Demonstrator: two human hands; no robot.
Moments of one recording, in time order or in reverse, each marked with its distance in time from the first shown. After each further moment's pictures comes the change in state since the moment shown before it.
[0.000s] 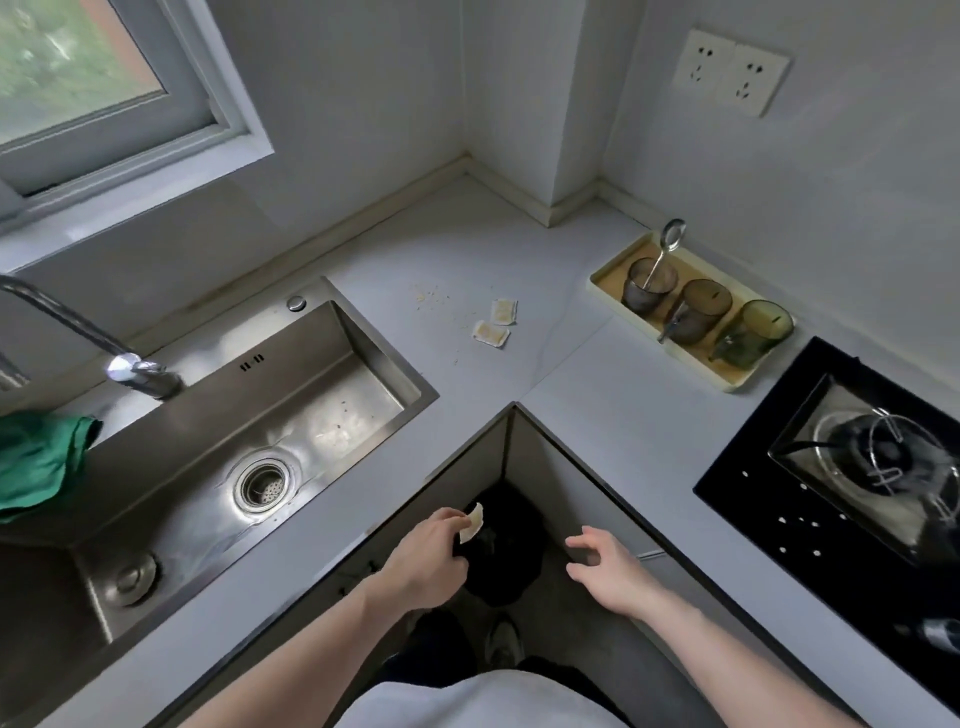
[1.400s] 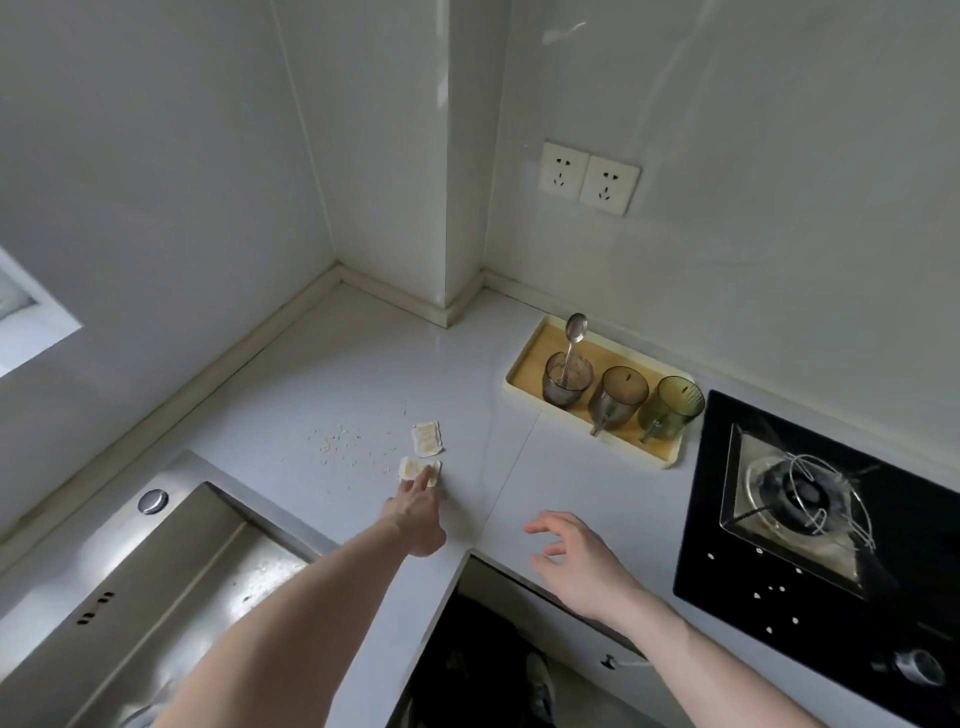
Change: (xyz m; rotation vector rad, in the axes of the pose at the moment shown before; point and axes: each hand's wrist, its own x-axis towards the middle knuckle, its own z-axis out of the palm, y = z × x) left_hand 0.269 0.066 -0.162 0.559 -0.140 0.152; right_hand 0.063 -0.138 -0.111 0.172 0.356 -0.046
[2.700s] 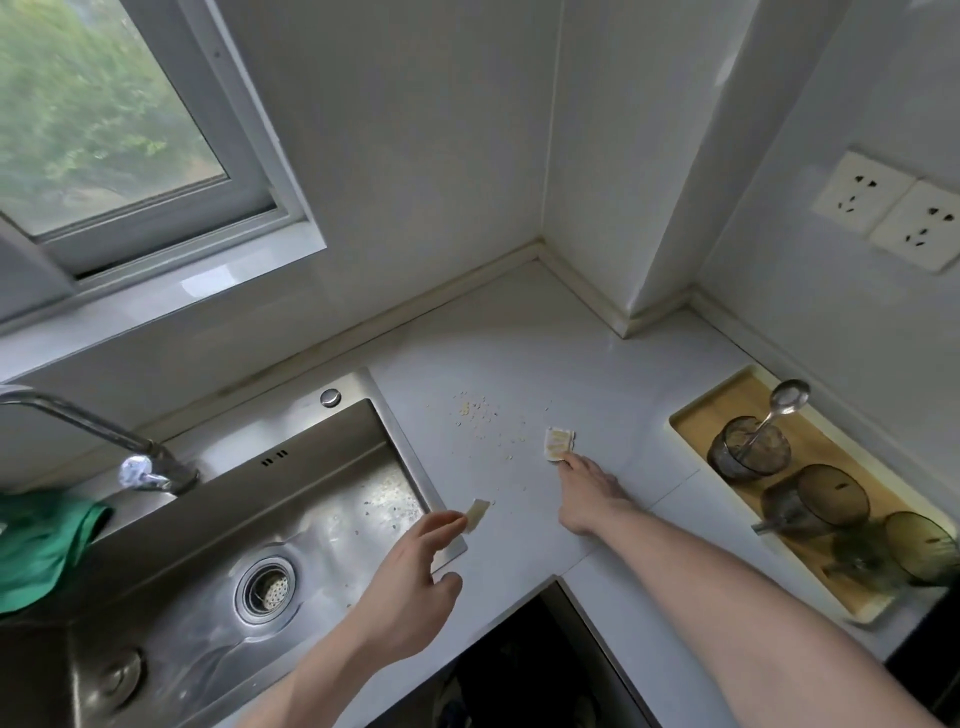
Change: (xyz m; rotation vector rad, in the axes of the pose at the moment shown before) left_hand -0.179 -0.003 0.016 -0.888 0.482 -0.241; right_hand 0.209 -0.076 0.047 -0.865 -0.327 -0.345
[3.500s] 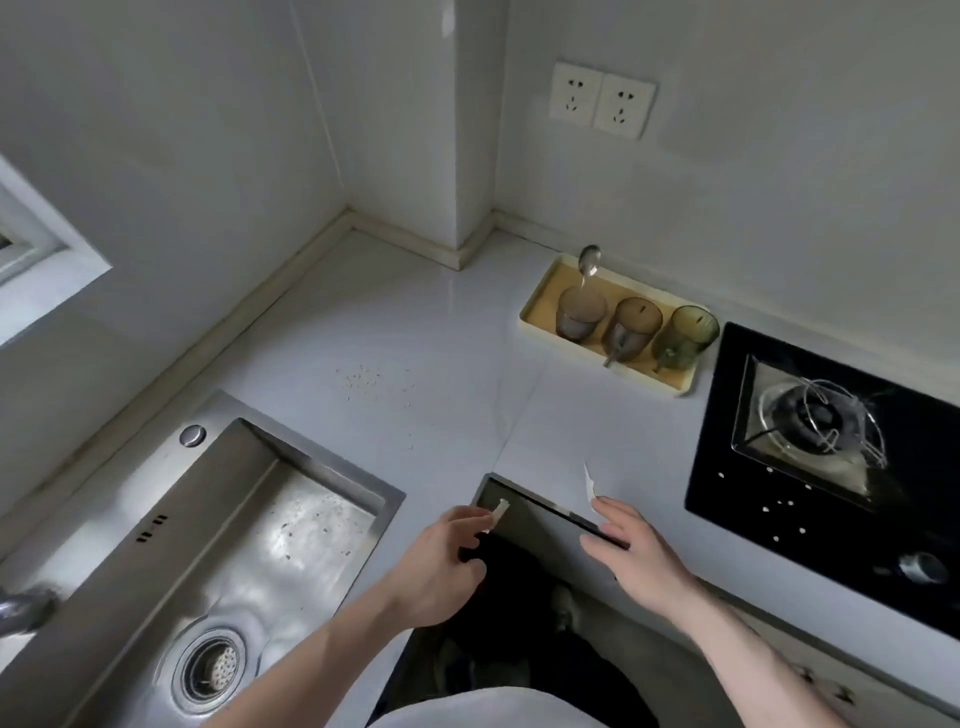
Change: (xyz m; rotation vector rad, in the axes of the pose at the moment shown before) left_hand -0.017 -0.018 0.036 0.144 -0.554 0.297; right_hand -0.275 -0.019 0.130 1.188 0.384 0.423
